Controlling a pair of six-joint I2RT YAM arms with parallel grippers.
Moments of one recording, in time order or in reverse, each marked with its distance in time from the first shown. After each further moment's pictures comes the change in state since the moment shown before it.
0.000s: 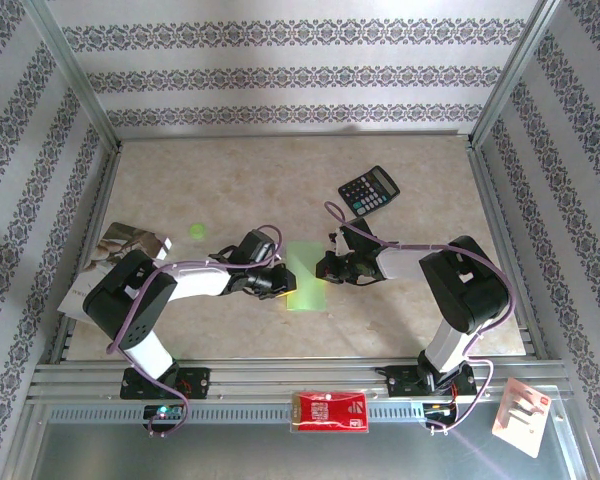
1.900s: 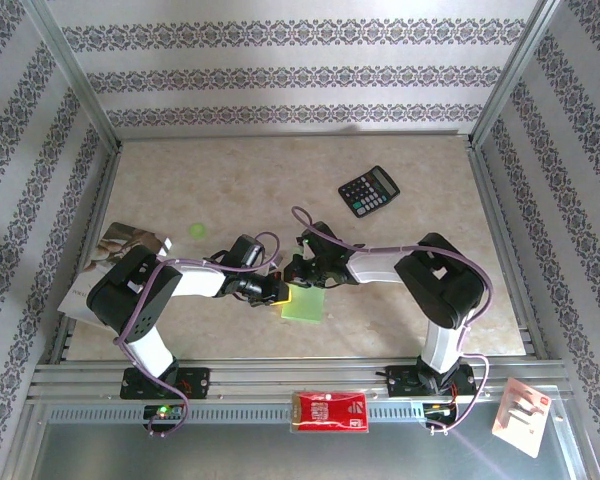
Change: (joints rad) left arm 0.066 0.038 -0.078 0.047 0.199 0.171; right arm 0.227 0.110 0.141 0.073 0.058 0.215
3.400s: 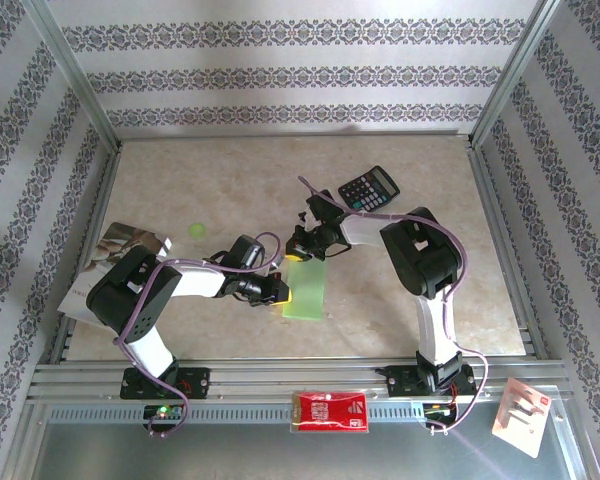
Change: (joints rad) left arm 0.000 0.000 -0.008 0.000 0.000 0.033; right arm -0.187 0.253 0.375 -0.275 -0.167 -0.104
